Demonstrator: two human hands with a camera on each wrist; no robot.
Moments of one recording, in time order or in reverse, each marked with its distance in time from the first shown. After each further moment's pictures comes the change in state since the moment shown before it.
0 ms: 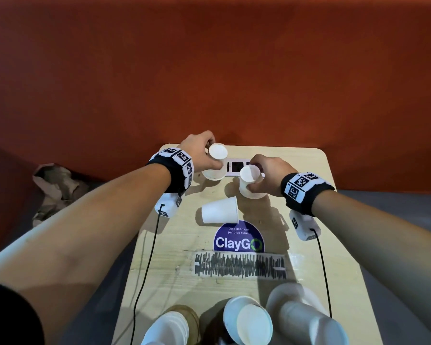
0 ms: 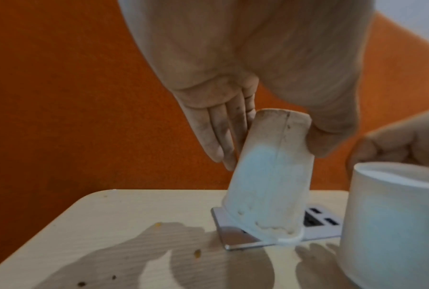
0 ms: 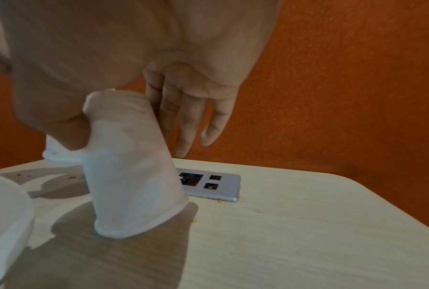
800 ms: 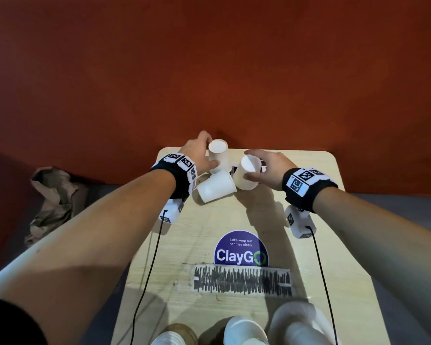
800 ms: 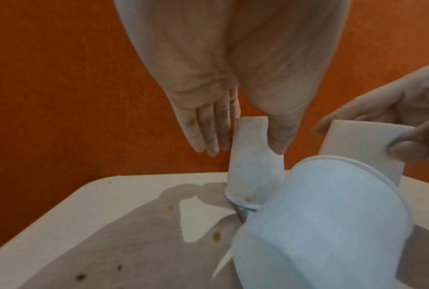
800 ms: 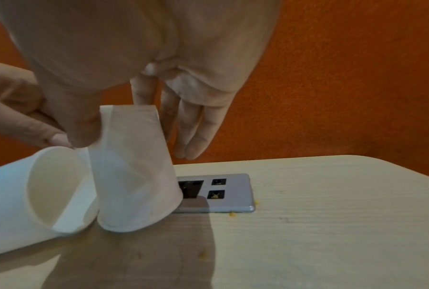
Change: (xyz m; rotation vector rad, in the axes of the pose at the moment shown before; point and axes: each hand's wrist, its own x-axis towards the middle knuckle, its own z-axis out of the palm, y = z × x) left_hand 0.040 -0.017 0.022 0.044 0.034 -0.061; right_hand 0.044 0.011 -0.003 0.208 0.035 -0.020
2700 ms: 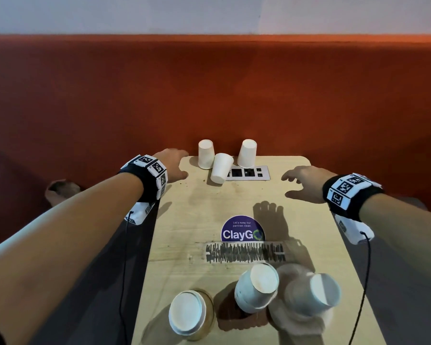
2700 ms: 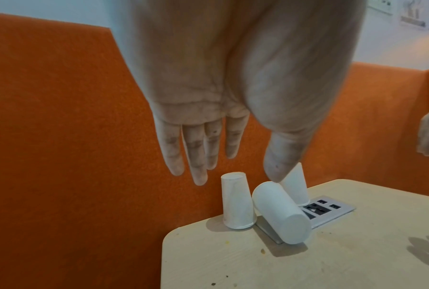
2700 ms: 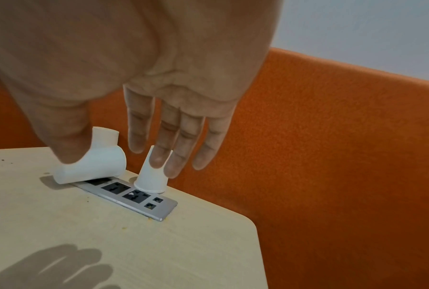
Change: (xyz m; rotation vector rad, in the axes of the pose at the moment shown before) left_hand -0.123 -0.026 -0.090 0.418 -0.110 0.058; right_hand -0.153 -0.004 -0.050 -0.627 -0.103 0.048
